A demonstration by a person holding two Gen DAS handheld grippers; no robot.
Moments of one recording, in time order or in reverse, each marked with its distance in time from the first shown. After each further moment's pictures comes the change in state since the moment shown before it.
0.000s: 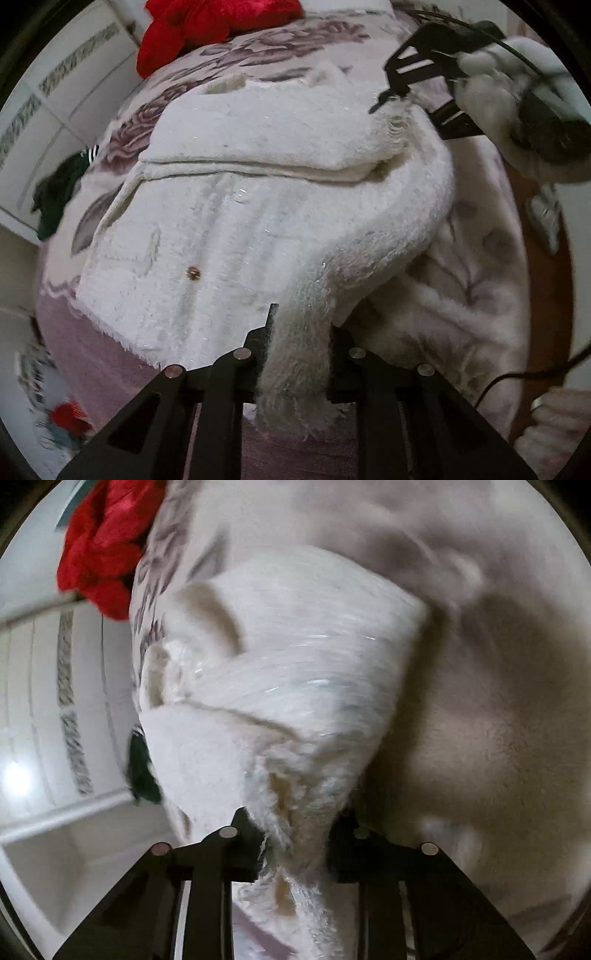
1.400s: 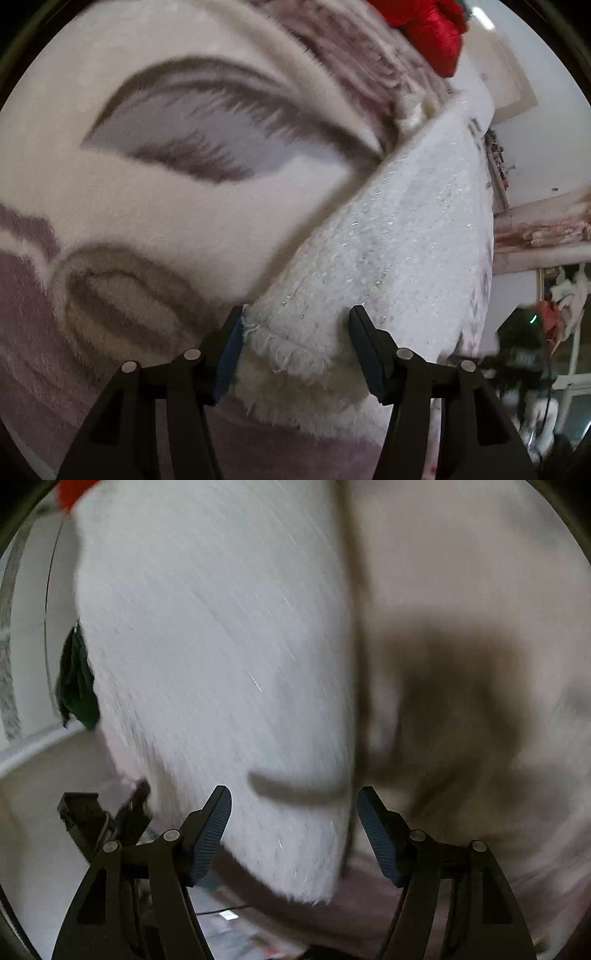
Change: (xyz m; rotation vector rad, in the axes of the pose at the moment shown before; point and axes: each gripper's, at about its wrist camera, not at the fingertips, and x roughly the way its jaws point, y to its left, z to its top) left arm 0.151 0.429 0.025 -0.519 0.130 -0.564; right arm 0.156 0.108 -0.181 0.071 0.254 -0.139
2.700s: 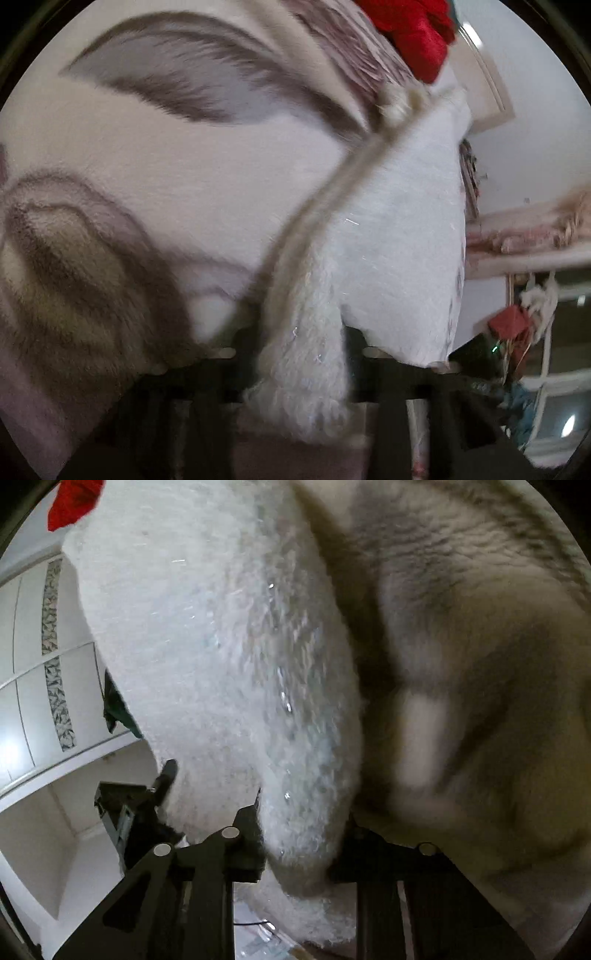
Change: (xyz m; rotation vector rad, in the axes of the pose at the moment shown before) left arm 0.023 0.010 -0.024 -0.037 0.007 -0.153; right arm -0.052 -0.068 -0.043 -0.020 -0.077 0.200
